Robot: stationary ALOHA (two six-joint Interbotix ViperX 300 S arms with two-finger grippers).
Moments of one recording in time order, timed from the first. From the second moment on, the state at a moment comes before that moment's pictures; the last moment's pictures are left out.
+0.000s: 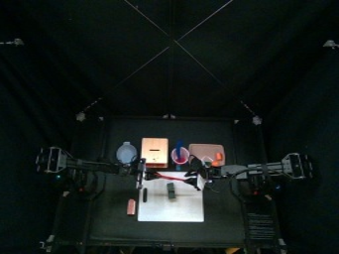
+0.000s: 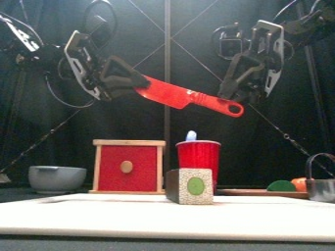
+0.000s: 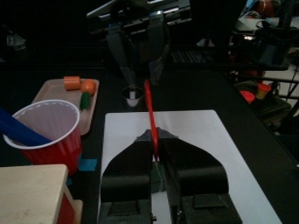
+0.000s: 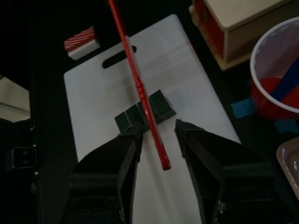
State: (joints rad) left arm 0.09 -0.20 0.97 0.31 -0.64 -0.26; right arm -0.05 -0.40 0.85 0.13 0.16 0.29
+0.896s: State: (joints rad) left arm 0.08 -0.21 0.97 0.31 -0.67 -0.22; right arm -0.07 -0.34 0.83 0.11 0.17 0.29
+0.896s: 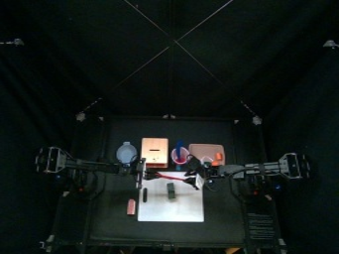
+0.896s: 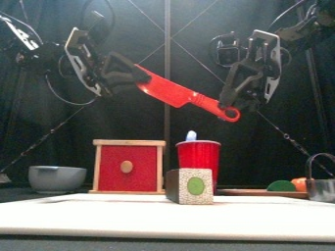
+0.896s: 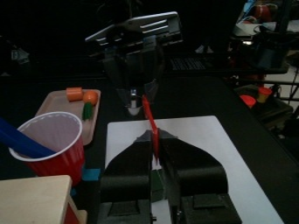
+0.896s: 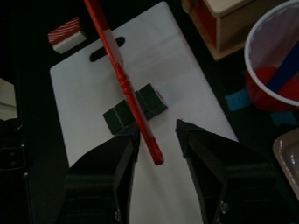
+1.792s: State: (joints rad) left arm 0.08 -0.21 0.99 0.28 -0.69 -0.16; right arm -0.06 -0.34 0.81 0.08 0.21 0.29
